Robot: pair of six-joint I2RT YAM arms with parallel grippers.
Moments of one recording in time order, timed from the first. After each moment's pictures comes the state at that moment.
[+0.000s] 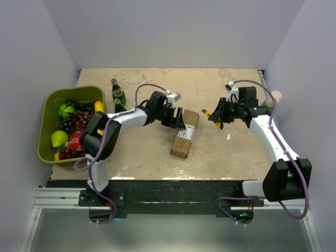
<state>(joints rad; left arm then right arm) -0.59 1.95 1.26 -0.07 0.49 -0.33 0.09 1.33 1.11 -0.58 -0.49 0.28</state>
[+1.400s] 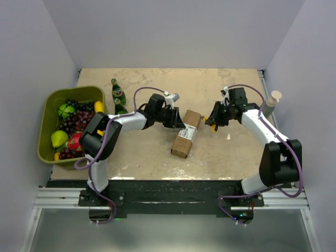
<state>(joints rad) -0.59 1.95 1.17 0.13 0.55 -0.47 0.14 1.49 1.07 -0.56 -0.38 0.43</state>
